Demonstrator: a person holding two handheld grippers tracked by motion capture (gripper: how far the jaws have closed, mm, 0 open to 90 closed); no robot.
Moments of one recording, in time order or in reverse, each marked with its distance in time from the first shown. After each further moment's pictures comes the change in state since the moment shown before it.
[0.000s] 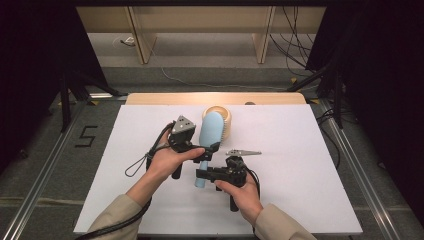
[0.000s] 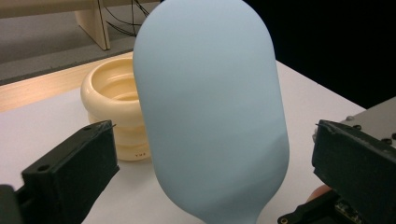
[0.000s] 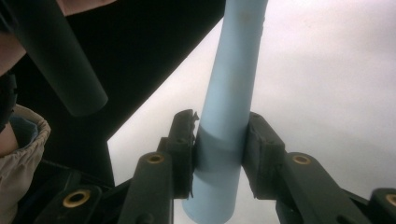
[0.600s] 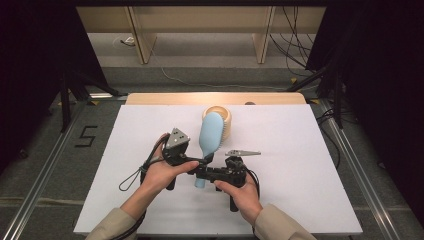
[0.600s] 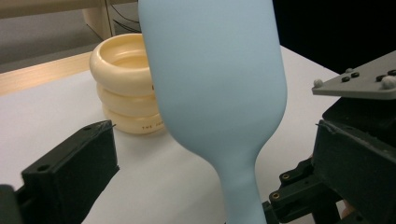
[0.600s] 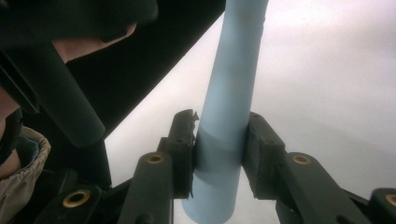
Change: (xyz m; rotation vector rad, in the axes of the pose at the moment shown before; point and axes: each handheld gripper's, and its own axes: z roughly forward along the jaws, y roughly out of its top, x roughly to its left) left arm -0.002 -0.031 -0.015 0.001 0.023 0.024; right arm -0.001 -0.001 0.001 0.006 -0.005 0.000
